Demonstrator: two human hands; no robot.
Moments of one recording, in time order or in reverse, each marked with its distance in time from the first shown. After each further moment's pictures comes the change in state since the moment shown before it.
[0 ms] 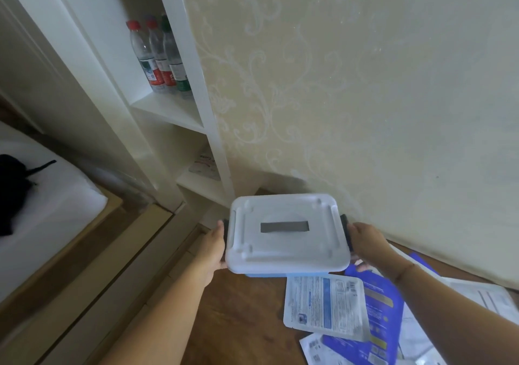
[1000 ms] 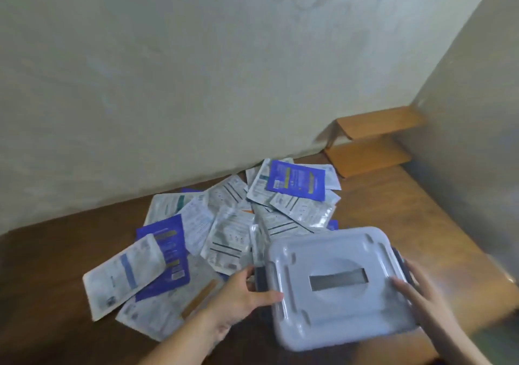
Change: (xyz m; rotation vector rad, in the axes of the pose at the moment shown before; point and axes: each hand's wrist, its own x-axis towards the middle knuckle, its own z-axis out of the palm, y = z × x) left_hand -0.276 -0.149 0.271 0.592 -1.127 0.037; right_hand -0.420 0.392 -0.088 0.729 0.790 0.289
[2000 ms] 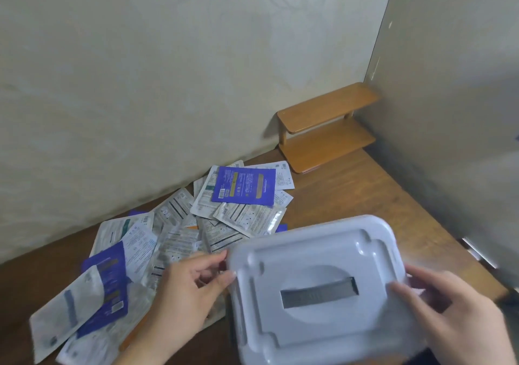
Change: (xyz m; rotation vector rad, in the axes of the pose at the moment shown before) left_hand 0.012 0.102 0.120 0.489 0.442 0.363; right_hand 0.026 -0.006 -0.126 -0.238 0.290 -0.283
